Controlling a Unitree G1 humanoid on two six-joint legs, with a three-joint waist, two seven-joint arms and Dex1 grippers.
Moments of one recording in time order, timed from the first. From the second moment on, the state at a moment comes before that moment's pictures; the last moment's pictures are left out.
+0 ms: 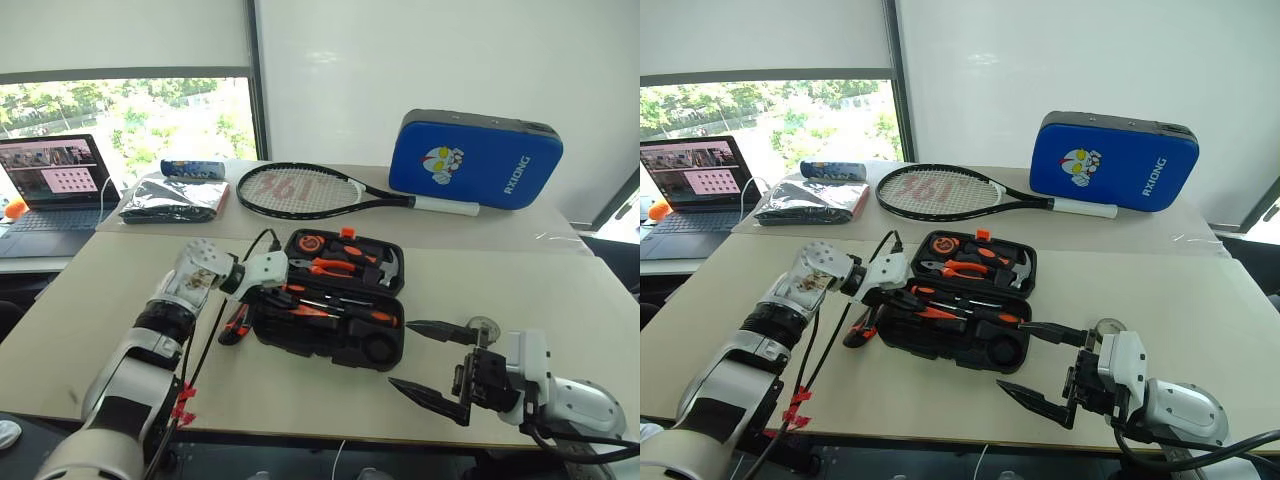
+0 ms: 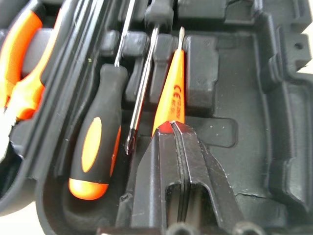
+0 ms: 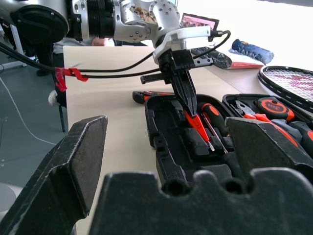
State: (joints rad) left arm -0.95 0.51 -0.30 0.75 0.07 -0.09 -1.44; right arm 0.17 -0.64 -0.16 -0.56 0.60 0.11 0.98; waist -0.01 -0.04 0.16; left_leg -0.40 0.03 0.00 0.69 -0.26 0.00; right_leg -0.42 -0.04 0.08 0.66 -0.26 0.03
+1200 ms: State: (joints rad) left arm -0.46 0.79 0.14 0.30 -0.29 0.13 -1.39; right arm 0.16 -0.61 -0.20 -0.46 0.61 0.04 1.04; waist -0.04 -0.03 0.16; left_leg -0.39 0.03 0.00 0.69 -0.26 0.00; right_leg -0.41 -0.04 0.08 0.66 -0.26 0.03
